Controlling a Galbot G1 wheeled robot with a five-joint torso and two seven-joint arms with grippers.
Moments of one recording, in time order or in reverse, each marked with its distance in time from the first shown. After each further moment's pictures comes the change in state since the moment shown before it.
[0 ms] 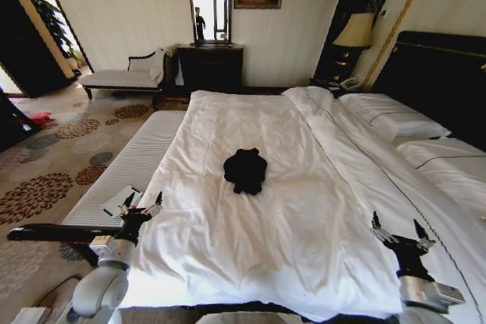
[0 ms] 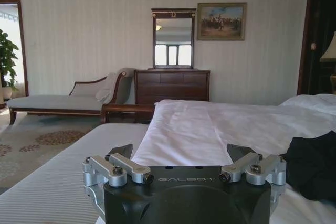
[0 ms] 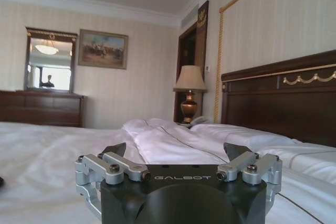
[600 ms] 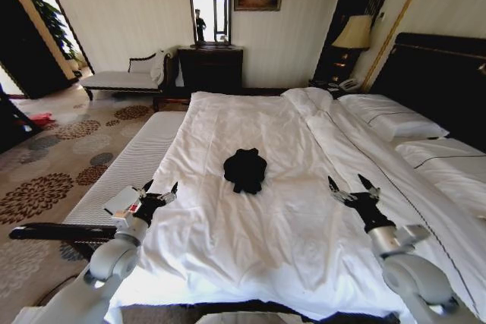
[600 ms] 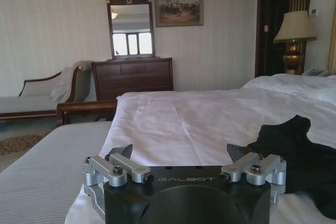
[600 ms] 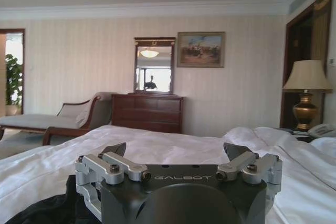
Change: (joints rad) left arm -0.358 0.272 0.258 0.157 -0.144 0.099 -0.028; right arm 0.263 -0.427 -0.242 0.117 0.208 -0.312 0.014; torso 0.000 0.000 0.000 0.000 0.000
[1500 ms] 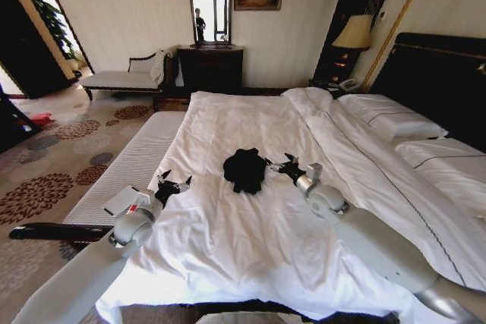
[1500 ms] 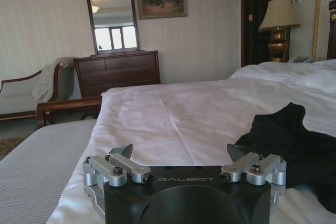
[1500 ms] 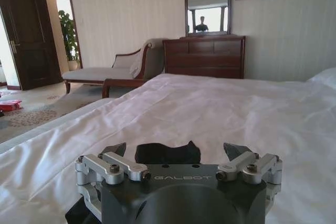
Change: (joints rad) left arm -0.199 0.027 0.185 0.114 -0.017 0.007 -0.001; right arm 1.000 -0.009 -0.984 -0.465 0.251 -0.168 0.190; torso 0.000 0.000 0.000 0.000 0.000
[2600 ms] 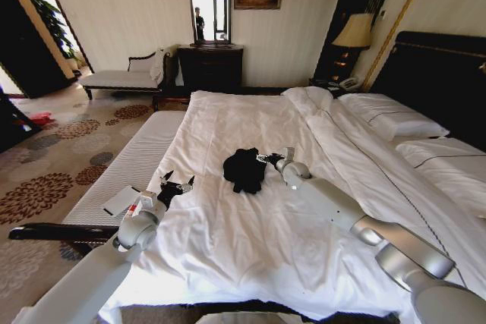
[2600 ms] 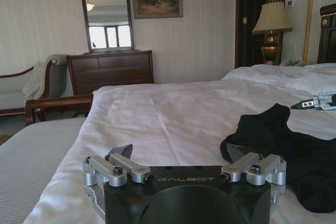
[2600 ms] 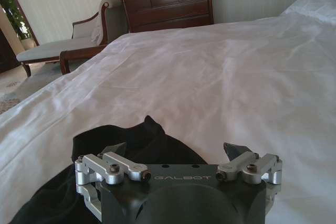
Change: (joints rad) left arm 0.002 -0.037 0.030 -0.008 0.019 -0.002 -0.007; right arm 0.309 0.231 -0.181 -0.547 0.208 -0.032 -0.028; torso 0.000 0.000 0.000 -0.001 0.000
